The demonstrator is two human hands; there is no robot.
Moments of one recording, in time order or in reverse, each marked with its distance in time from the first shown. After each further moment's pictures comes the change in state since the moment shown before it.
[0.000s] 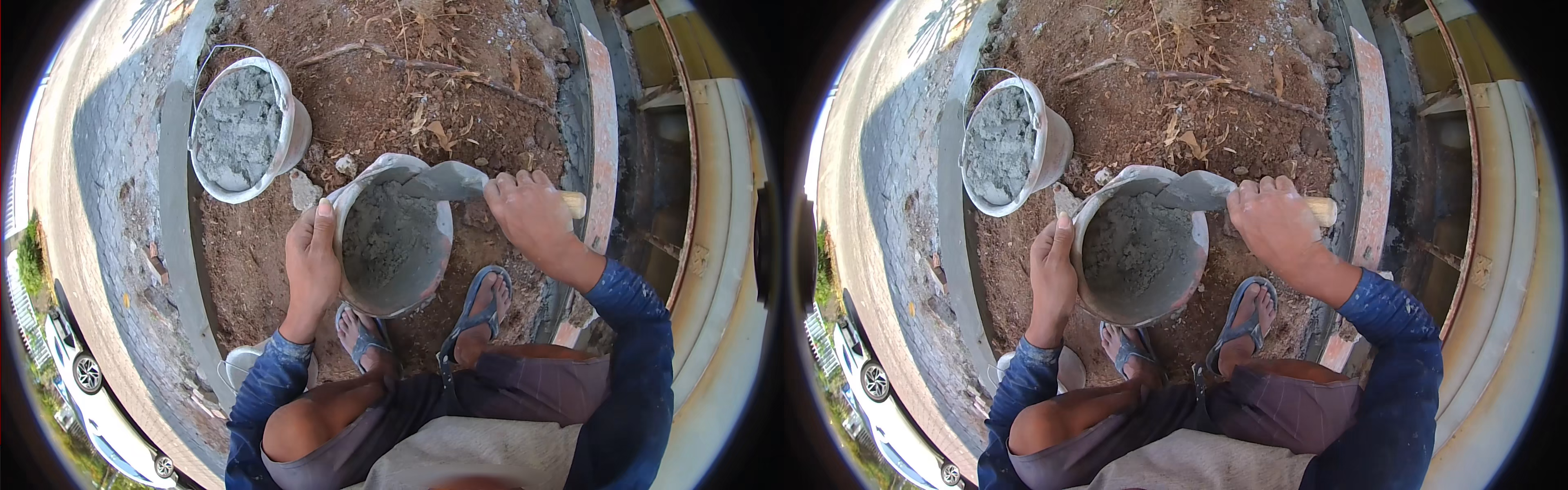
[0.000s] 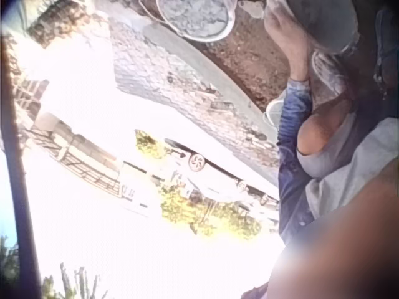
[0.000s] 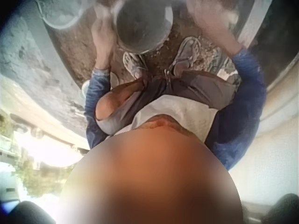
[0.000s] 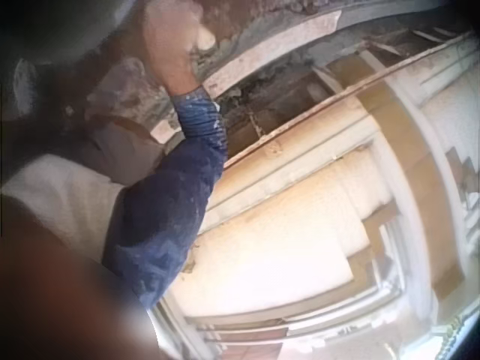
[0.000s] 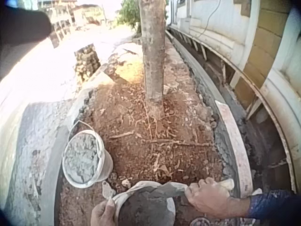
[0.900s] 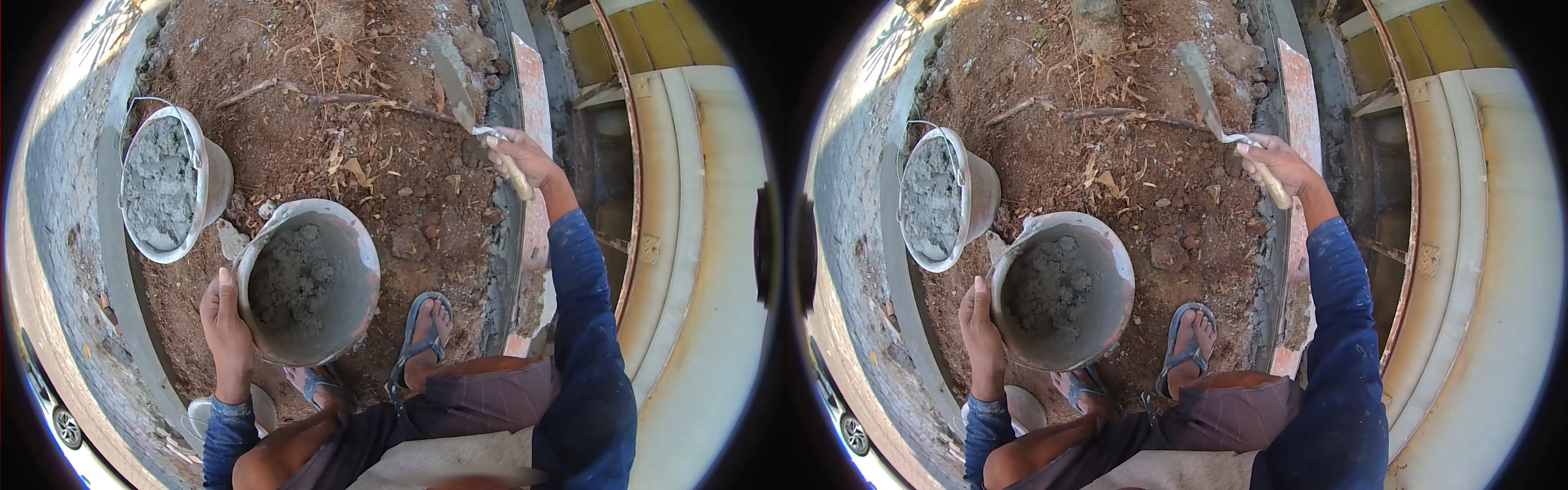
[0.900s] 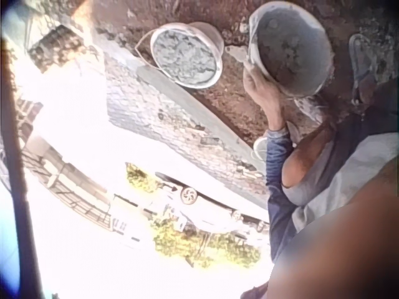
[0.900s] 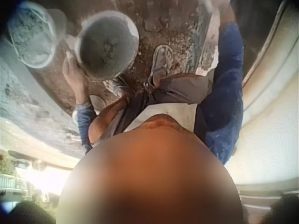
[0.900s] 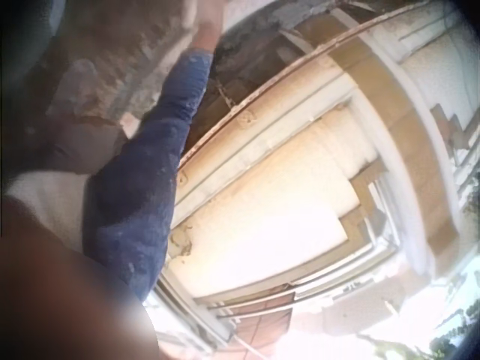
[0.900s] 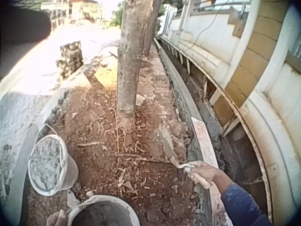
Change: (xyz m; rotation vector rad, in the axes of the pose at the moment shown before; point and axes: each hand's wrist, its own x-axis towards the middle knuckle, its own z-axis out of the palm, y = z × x) left_hand 0.000 0.003 -0.006 -0.089 0.070 -0.047; right_hand 0.007 0.198 0.098 1.867 -0.147 0.576
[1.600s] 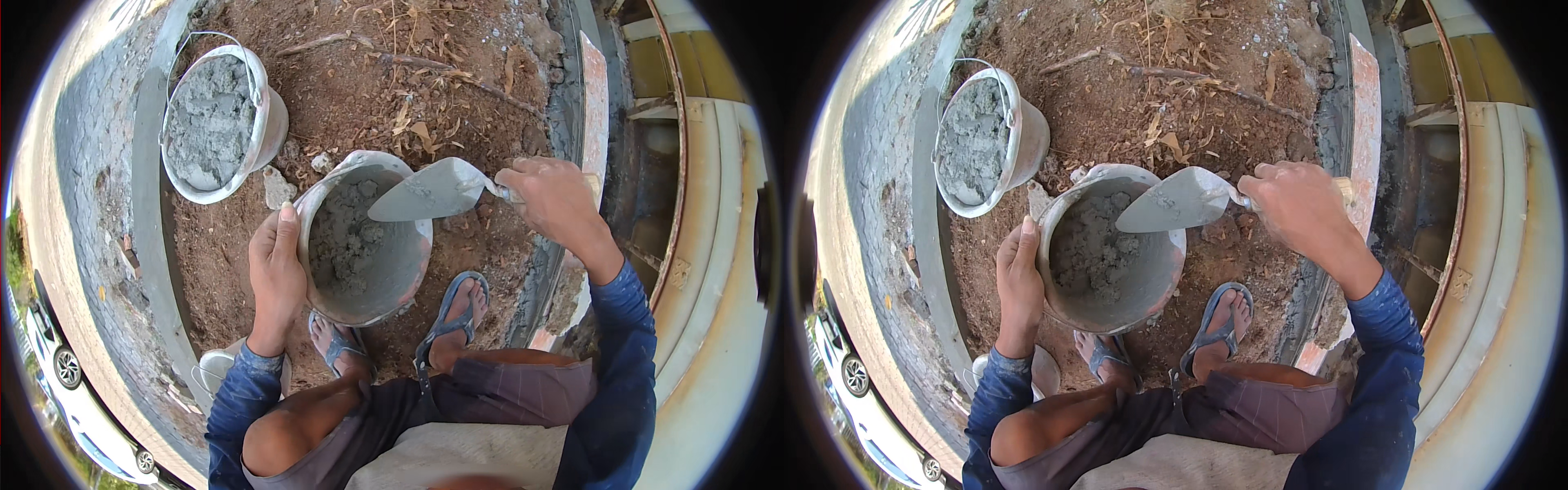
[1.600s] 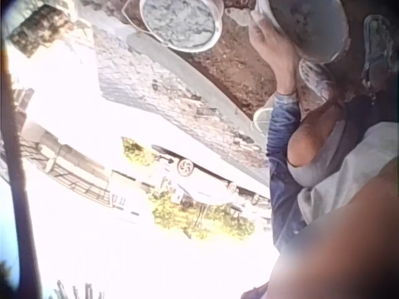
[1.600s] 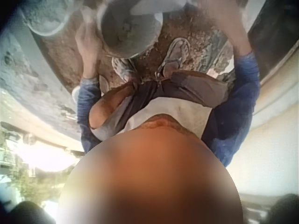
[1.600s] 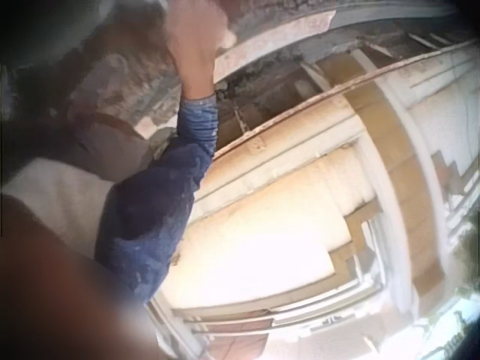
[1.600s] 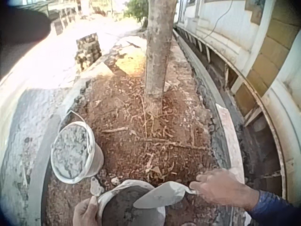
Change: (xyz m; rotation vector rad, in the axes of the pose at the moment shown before) left_hand 0.006 -0.002 0.010 0.014 -0.018 -0.054; right_hand -0.074 -0.045 0.146 -1.626 0.001 -0.626
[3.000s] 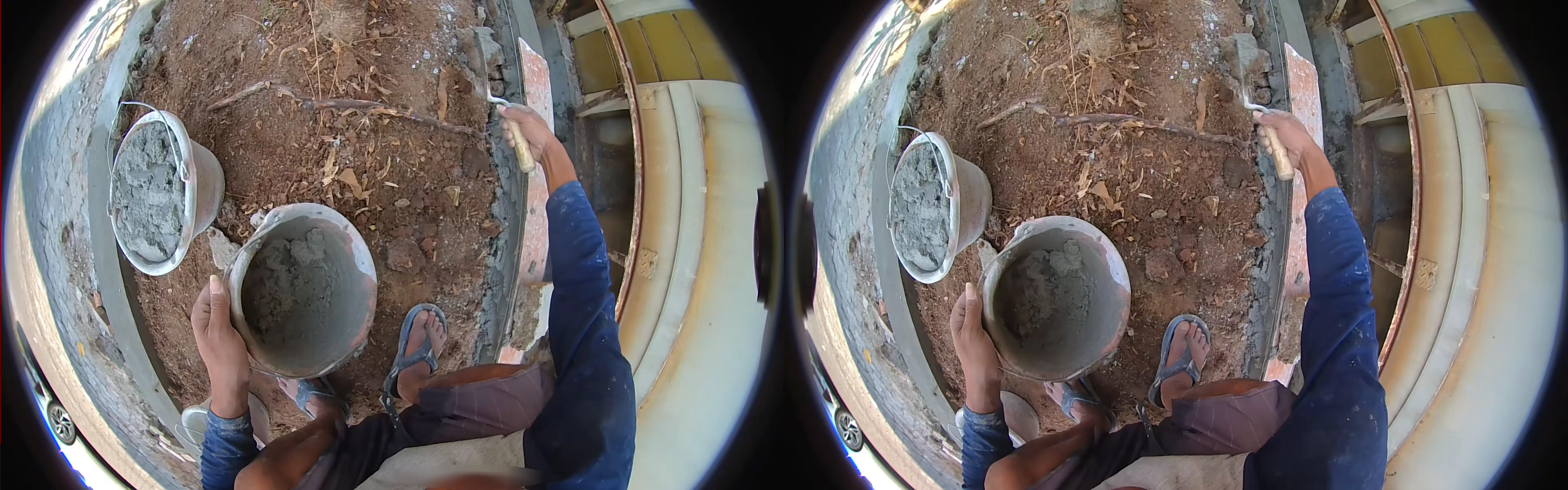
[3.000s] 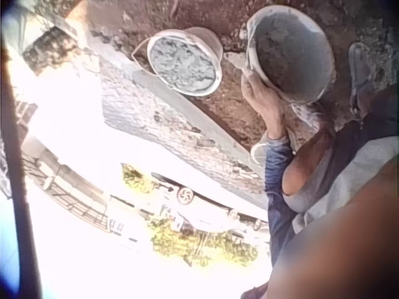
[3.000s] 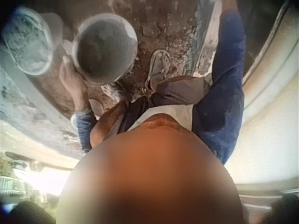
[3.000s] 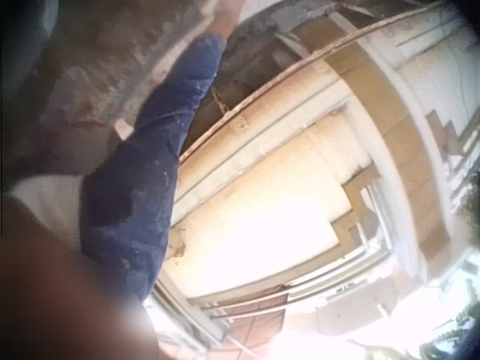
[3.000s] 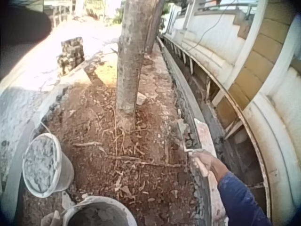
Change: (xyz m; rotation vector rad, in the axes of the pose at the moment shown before) left_hand 0.005 0.009 0.012 -0.074 0.067 -0.007; right_hand 0.023 0.241 0.094 1.601 0.215 0.844
